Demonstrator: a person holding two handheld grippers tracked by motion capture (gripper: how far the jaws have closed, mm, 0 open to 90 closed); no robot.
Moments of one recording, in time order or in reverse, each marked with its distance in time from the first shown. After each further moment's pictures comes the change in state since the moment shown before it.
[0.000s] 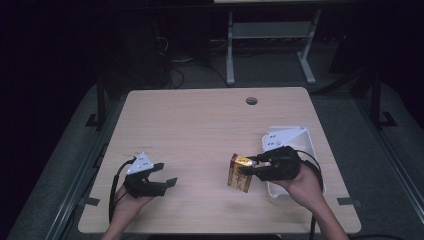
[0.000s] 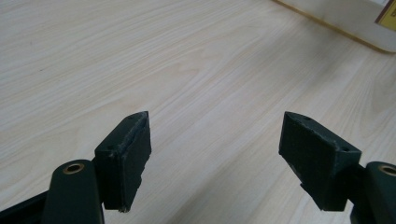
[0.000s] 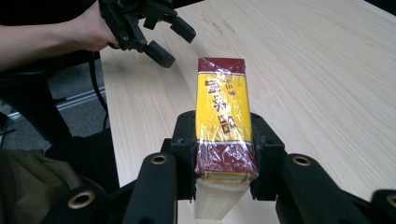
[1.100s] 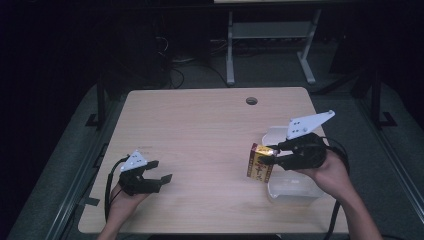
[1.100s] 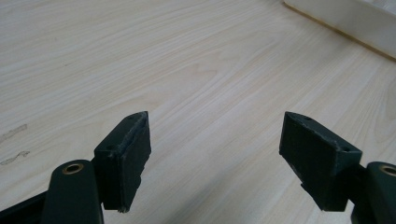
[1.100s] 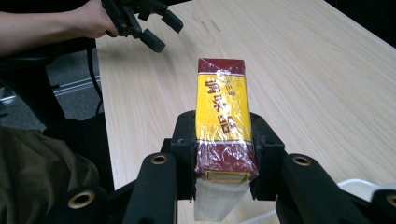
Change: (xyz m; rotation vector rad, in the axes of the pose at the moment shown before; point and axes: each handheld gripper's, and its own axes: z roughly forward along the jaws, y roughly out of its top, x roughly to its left) left arm 0.013 -0.002 -0.006 -0.017 0.019 -0.035; right arm -0.020 0.006 -0.052 0.028 -0.024 -0.043
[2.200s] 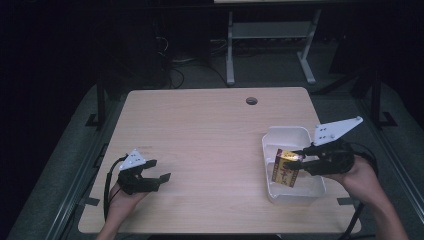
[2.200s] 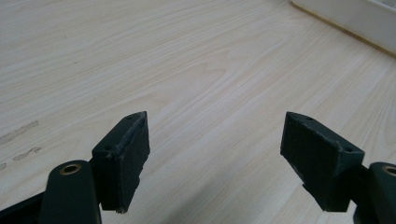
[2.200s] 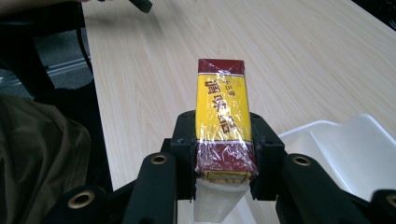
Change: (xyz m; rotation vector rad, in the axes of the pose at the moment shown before) left arm 0.004 -0.001 0.000 0.001 0.015 -0.008; right arm -0.015 -0.043 -0.035 0.065 -0.027 -0.008
